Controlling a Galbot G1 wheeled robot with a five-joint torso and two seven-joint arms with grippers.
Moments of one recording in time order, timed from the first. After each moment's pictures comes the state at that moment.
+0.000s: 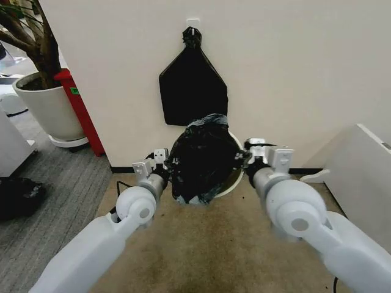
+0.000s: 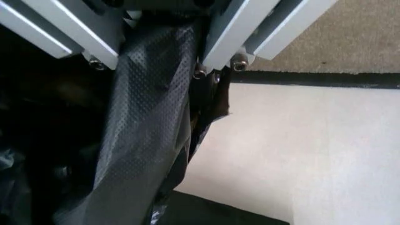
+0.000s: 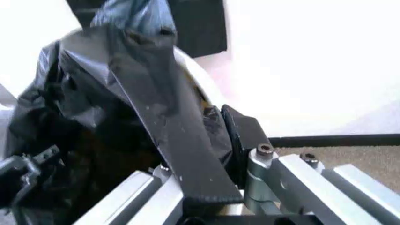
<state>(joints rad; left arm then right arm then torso) 0.80 -0.98 0.05 -1.96 -1.07 0.29 -0.53 -0.71 0.84 -0.02 2.36 1.37 -0.53 1.10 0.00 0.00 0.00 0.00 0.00</state>
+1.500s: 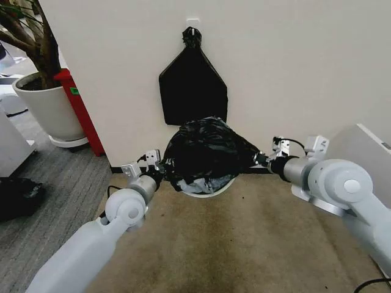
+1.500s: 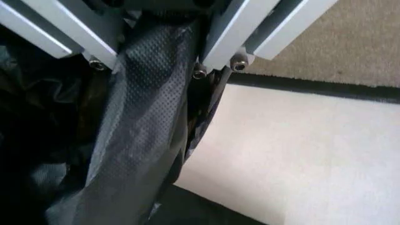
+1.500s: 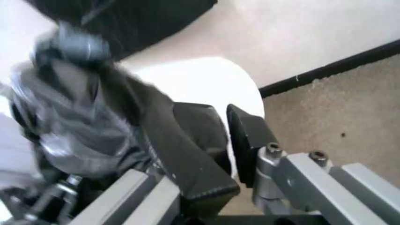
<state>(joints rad) 0.88 -0.95 -0.06 -1.97 -1.17 0.25 -0.43 -0.77 0.75 0.29 2.25 1.96 -0.45 1.02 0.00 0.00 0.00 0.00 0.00</state>
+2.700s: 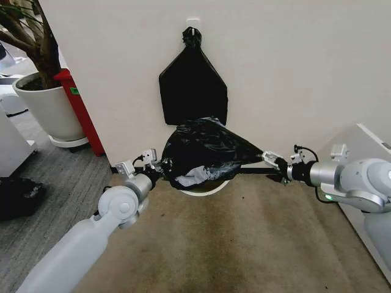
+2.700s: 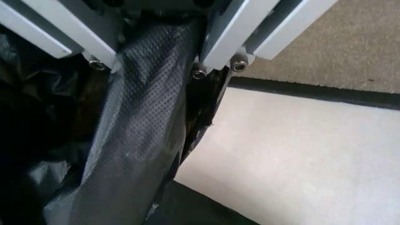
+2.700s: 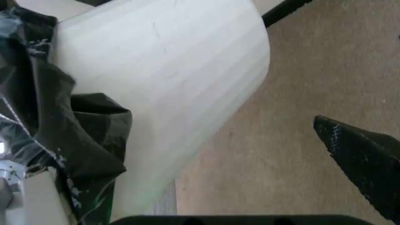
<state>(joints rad) 0.88 -0.91 -0.08 -1.95 -1.30 0.25 -0.34 -0.99 0.78 0.56 2.03 2.28 -0.73 0.81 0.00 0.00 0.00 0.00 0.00</state>
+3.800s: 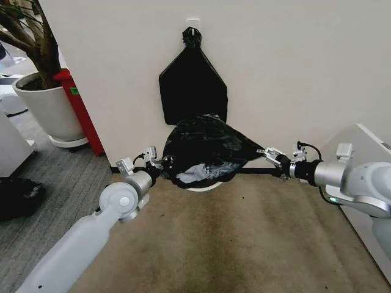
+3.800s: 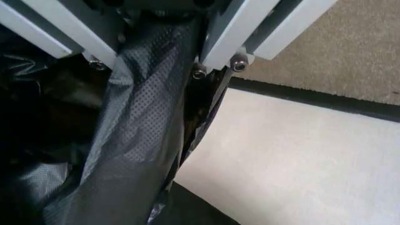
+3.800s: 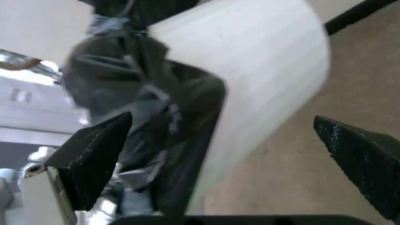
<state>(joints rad) 0.85 -0.94 -0.08 -1.89 -1.38 0.25 -0.32 -1.02 0.77 0.62 2.14 2.33 -0.61 0.75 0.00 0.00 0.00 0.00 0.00</state>
